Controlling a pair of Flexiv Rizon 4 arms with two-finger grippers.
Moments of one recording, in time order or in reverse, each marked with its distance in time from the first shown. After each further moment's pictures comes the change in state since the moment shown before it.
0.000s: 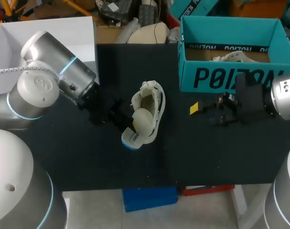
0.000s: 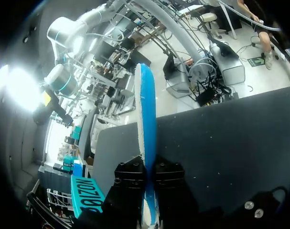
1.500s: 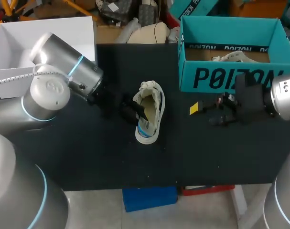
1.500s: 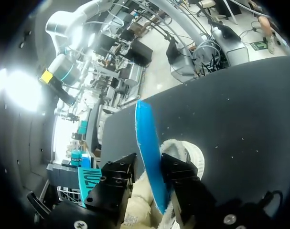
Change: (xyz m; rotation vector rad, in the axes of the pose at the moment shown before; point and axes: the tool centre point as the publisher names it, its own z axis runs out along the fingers) left arm -0.021 0.050 0.011 -0.097 -0.059 0.063; right arm 0.000 0.000 0.000 0.000 0.000 -0.001
